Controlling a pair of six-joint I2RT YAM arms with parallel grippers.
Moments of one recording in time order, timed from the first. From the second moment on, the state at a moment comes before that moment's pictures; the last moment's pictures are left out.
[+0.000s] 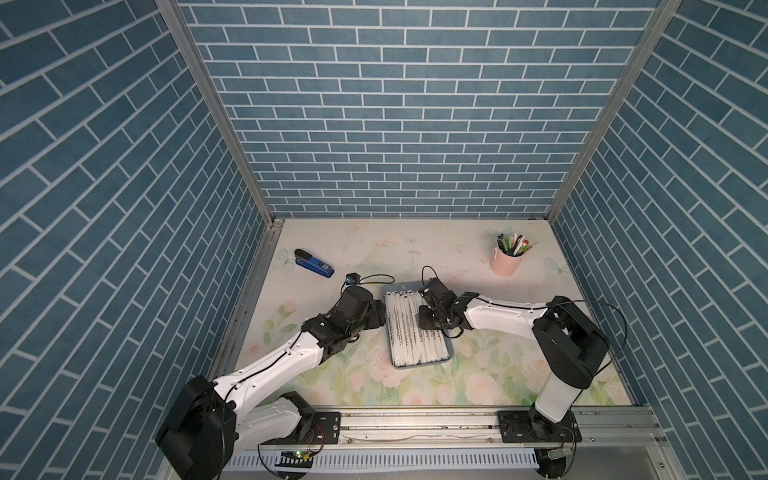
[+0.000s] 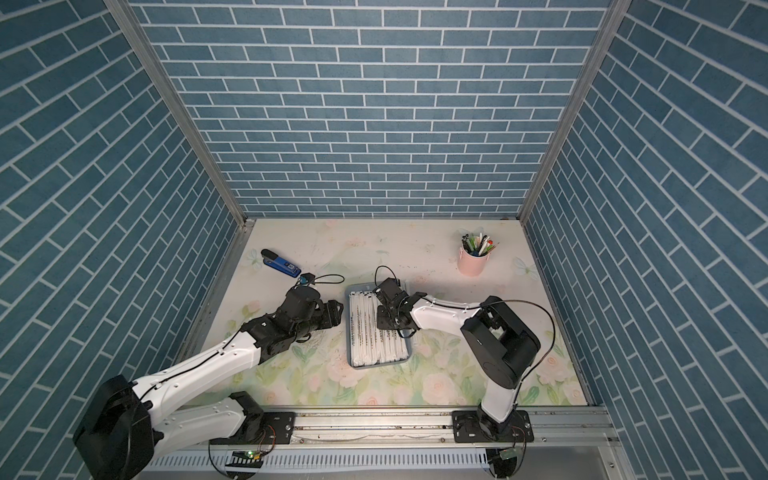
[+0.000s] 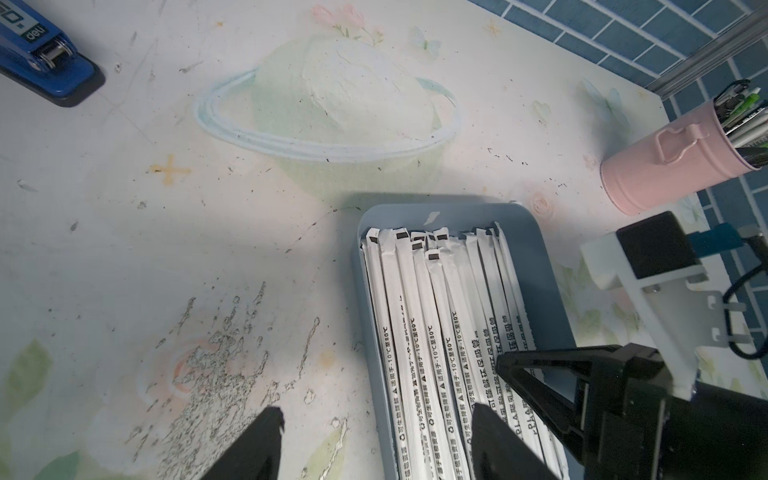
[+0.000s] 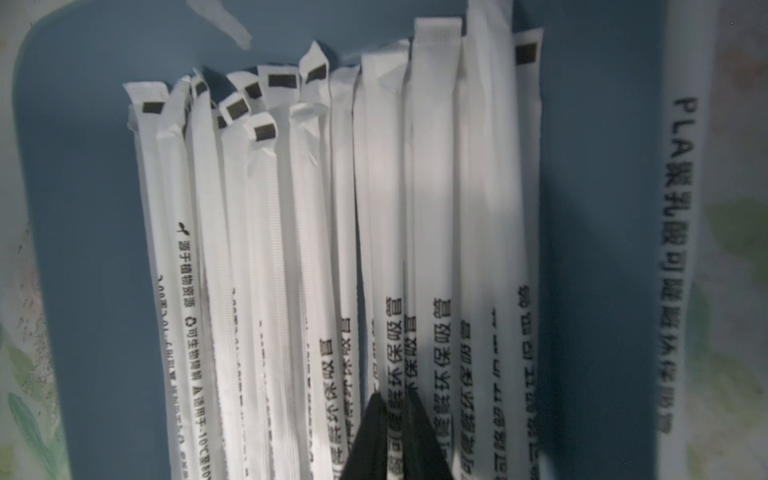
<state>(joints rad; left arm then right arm) -0.67 1.13 0.64 -0.25 -0.16 -0.69 0.87 1.75 1.00 -0.34 0.02 0.74</state>
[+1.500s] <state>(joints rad) -0.93 1.34 0.69 0.03 -0.12 -0.70 0.64 1.75 0.99 -0.41 0.03 0.45</state>
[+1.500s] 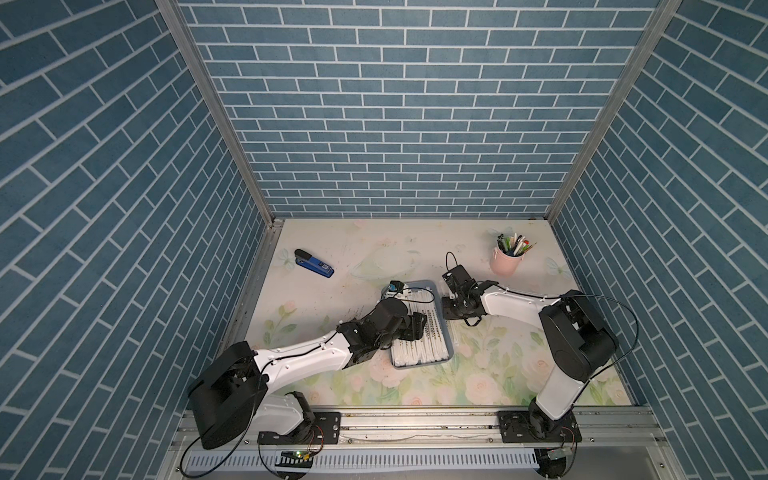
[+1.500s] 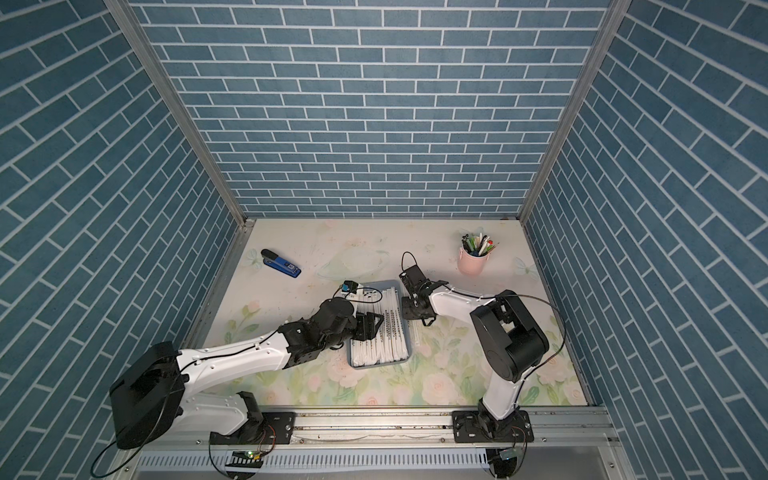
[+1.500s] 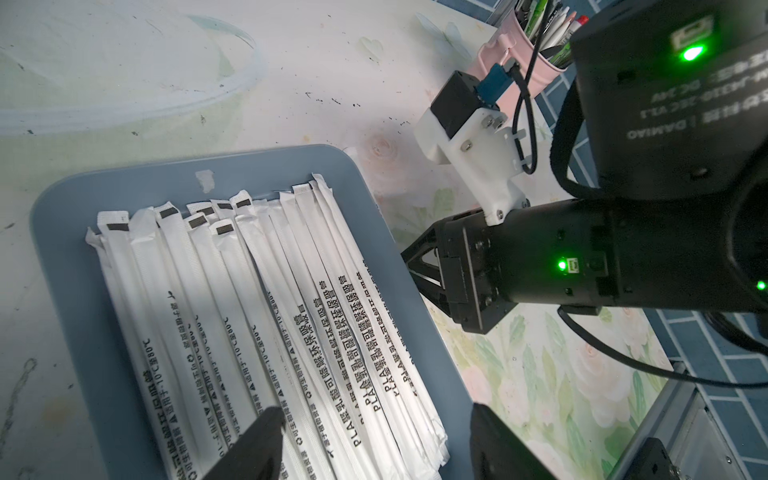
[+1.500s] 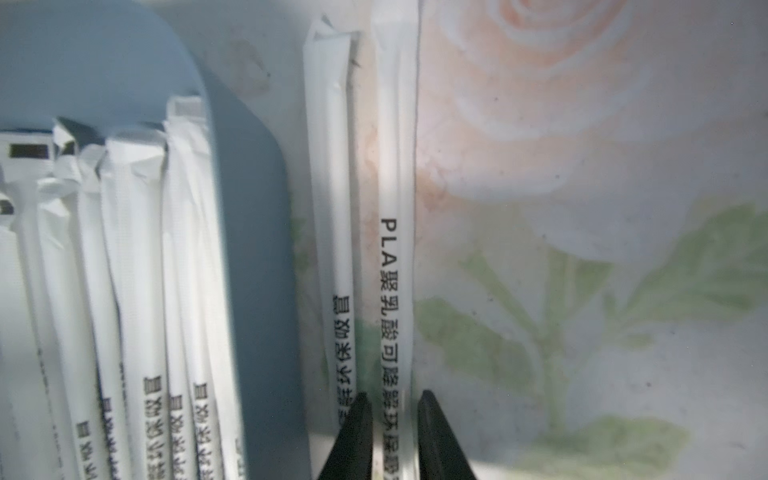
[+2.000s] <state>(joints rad) -0.89 1.30 0.69 -0.01 -0.14 -0.69 0.63 1.62 0.96 -0.48 0.08 0.42</state>
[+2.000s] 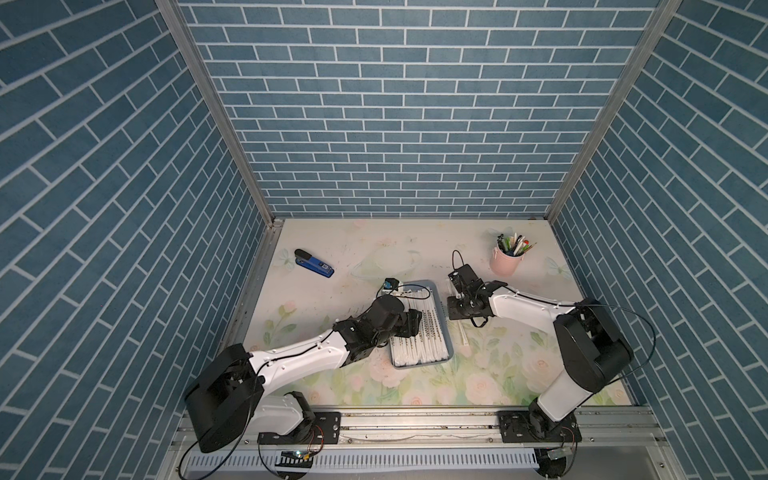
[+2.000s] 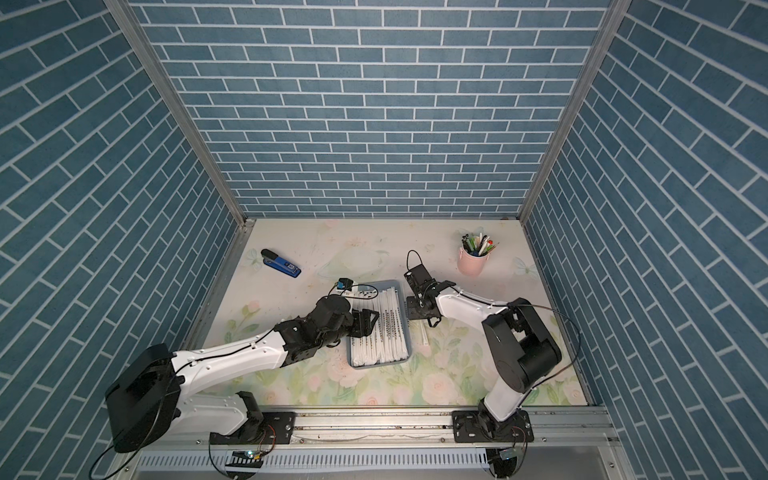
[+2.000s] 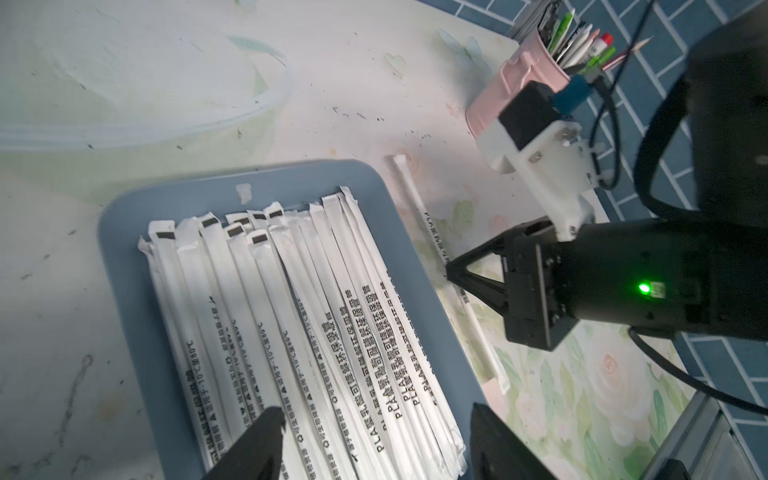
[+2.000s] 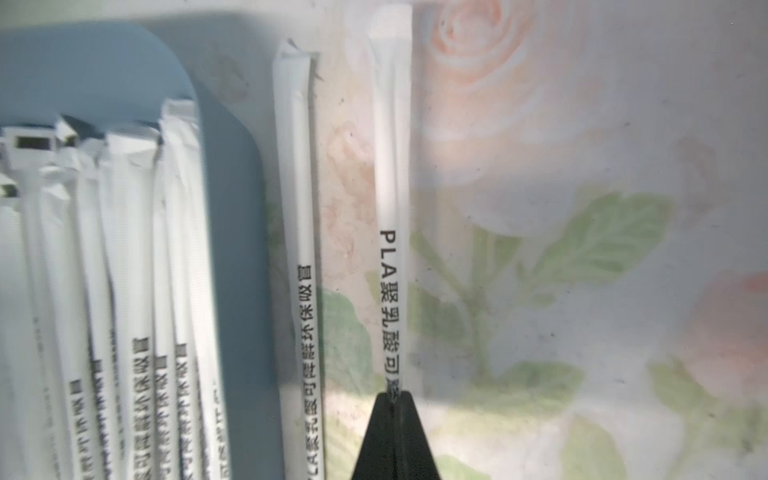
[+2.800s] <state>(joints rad) -0.80 1.14 0.64 -0.13 -0.24 -0.73 0.91 1.69 1.05 -0.46 0.19 0.74</state>
